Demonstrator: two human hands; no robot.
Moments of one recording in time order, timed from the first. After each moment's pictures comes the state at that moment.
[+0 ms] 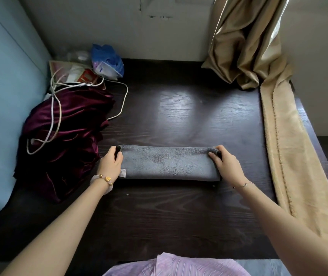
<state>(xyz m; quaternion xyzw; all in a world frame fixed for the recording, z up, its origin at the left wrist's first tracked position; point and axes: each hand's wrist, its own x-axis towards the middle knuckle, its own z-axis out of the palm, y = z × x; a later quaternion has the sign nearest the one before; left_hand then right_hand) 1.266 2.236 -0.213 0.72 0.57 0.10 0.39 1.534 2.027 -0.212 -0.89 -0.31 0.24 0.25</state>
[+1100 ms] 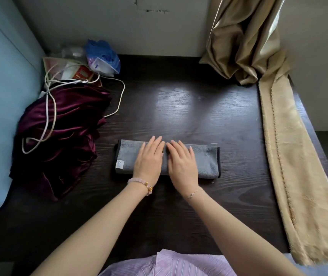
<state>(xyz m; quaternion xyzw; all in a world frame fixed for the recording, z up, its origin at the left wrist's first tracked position) 1.341 2.178 -0.223 0.95 0.30 0.06 0.10 1.424 2.090 -0.229 -0.85 -0.47 0.01 0.22</state>
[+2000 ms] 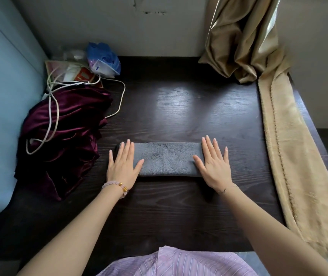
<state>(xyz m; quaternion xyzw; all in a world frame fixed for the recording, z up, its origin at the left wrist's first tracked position) 1.277 2.207 -0.231 0.90 0.42 -0.09 0.10 1.496 2.028 -0.240 -0.89 -0.43 0.10 0.10</state>
